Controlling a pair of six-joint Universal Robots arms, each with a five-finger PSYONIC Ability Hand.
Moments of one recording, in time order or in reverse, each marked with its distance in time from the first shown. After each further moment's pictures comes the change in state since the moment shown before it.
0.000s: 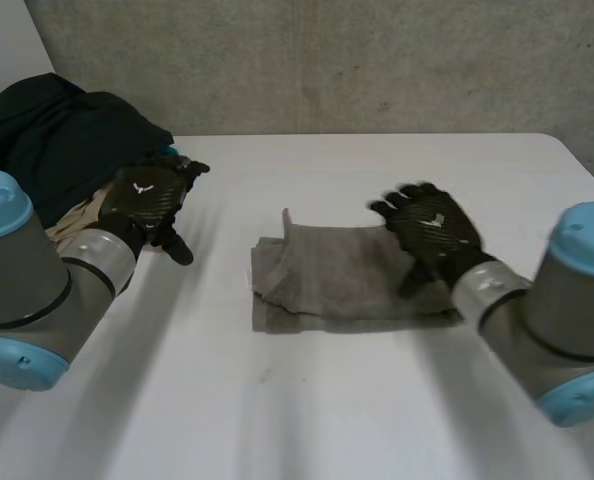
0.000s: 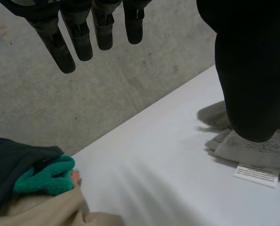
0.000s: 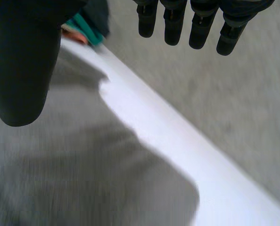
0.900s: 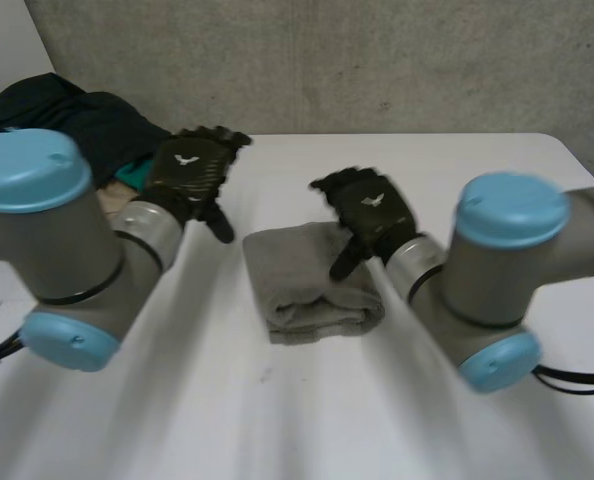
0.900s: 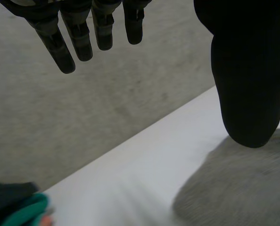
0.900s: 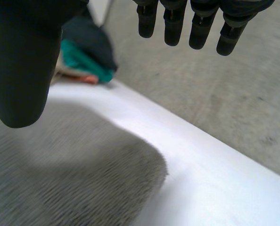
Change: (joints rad) left arm -0.186 -0.066 0.236 -0.129 -0.134 -0.070; right arm 0.192 0.159 -0.329 0.126 0.112 0.261; left_hand 0.000 0.000 0.000 0.000 0.000; right_hand 0.002 0.003 0.001 0.001 0.000
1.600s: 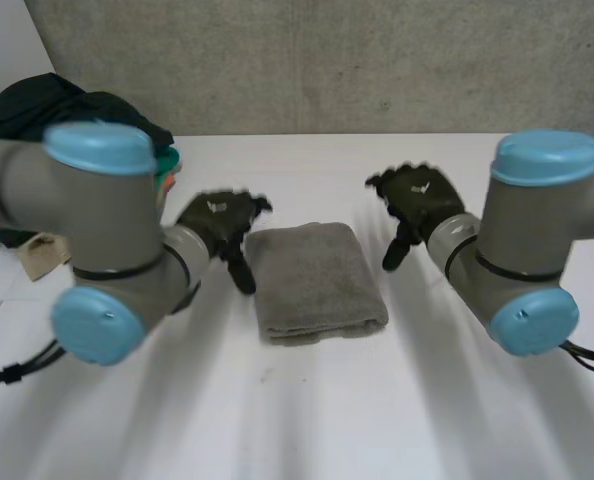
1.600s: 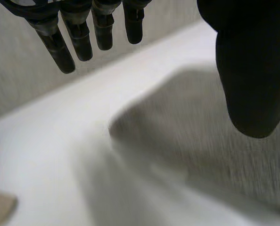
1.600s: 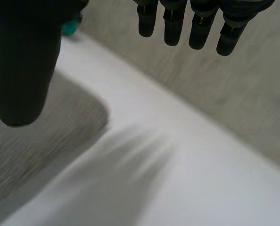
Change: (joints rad) left arm -0.040 -0.142 0.218 -0.364 -0.013 -0.032; right arm -0.090 -0.003 -0.084 0.164 0.093 -0.153; left_hand -0.002 0.000 0.000 0.000 0.000; right_hand -0.009 0.000 0.000 0.000 0.000
